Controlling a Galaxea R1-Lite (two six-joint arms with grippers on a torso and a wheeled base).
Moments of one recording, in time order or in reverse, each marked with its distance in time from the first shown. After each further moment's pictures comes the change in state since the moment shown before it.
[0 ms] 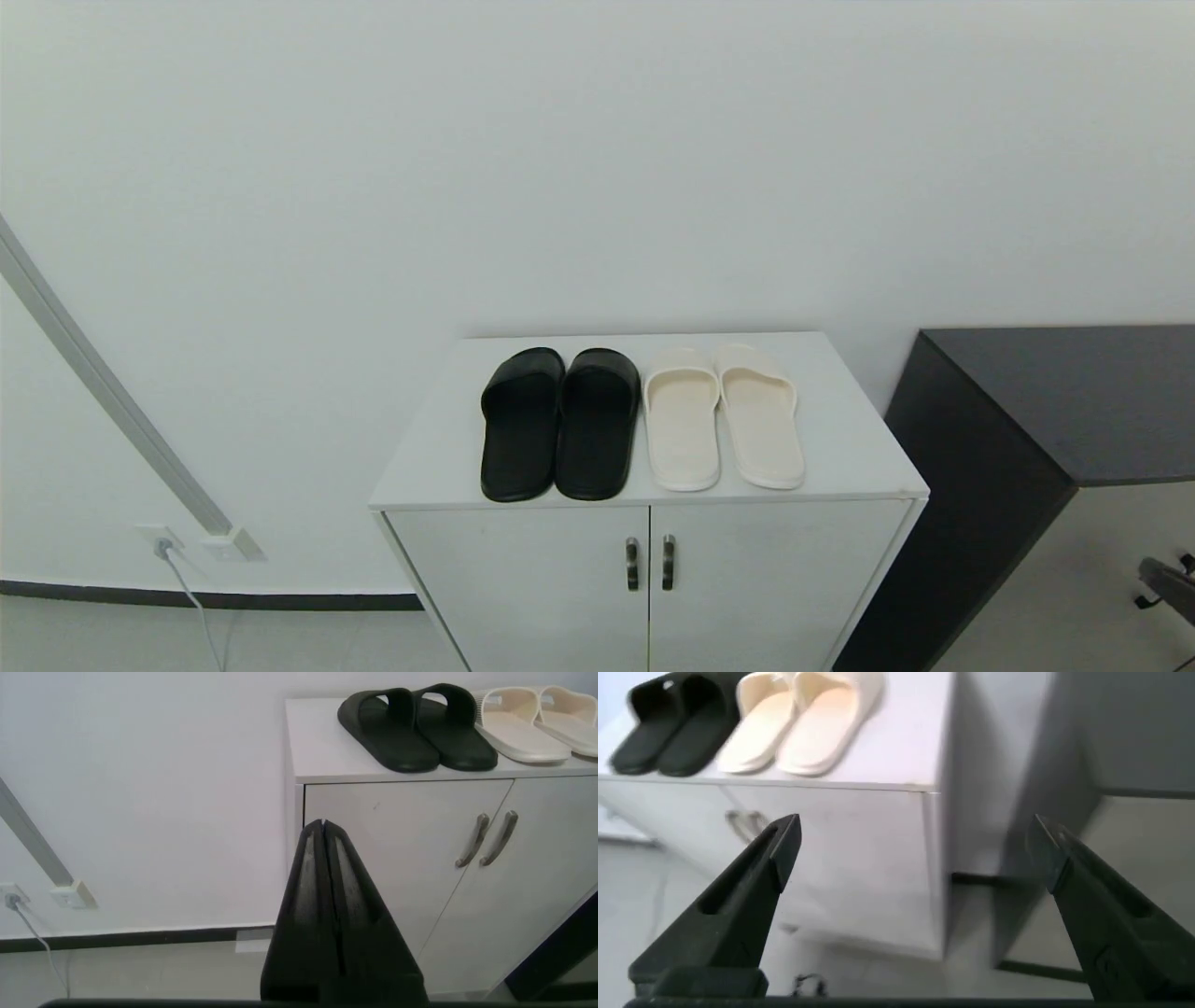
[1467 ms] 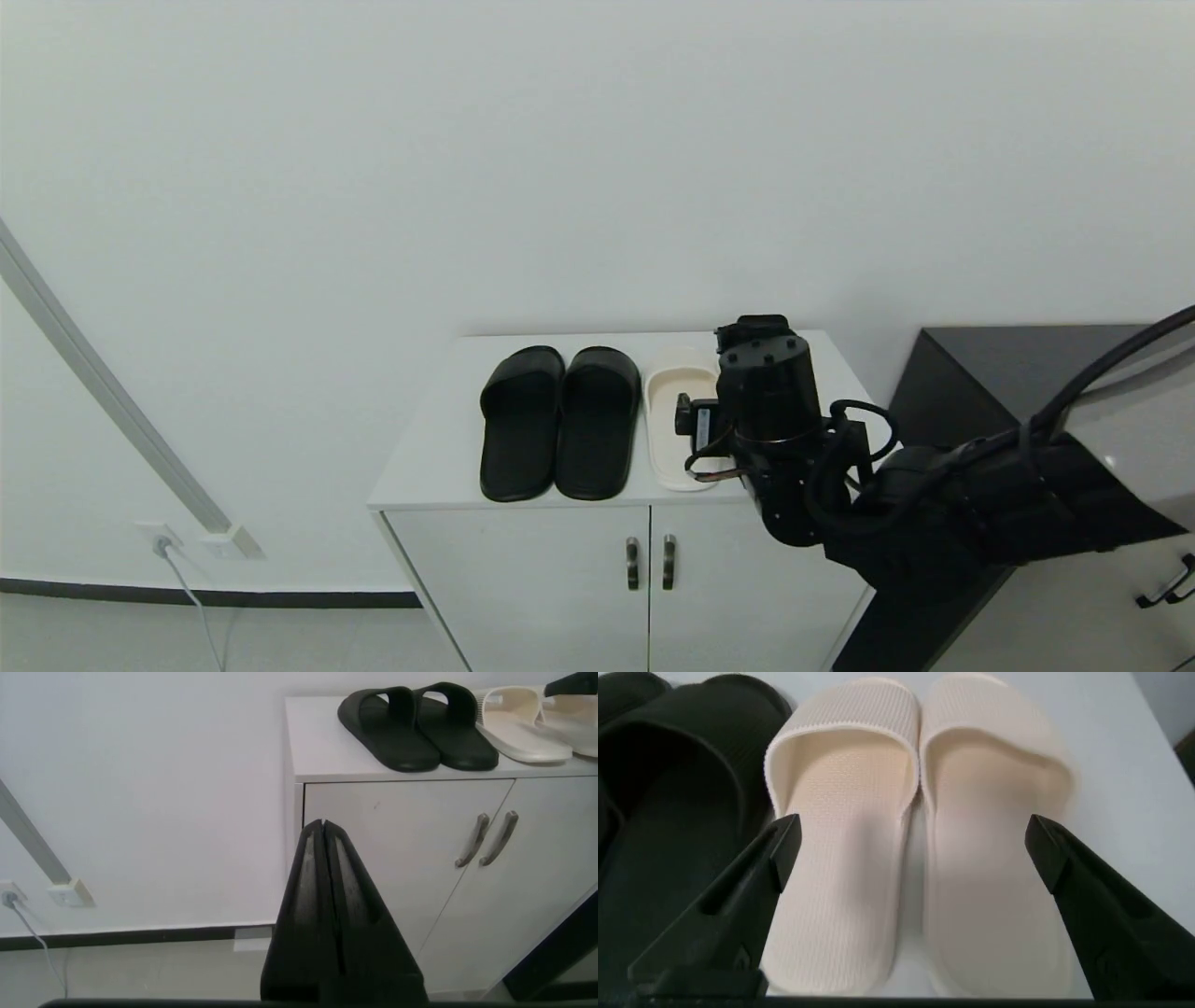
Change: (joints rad) left arm 0.000 0.000 0.000 0.000 -0.001 -0.004; right arm 0.576 1.252 -0.885 -0.308 -0.744 0.173
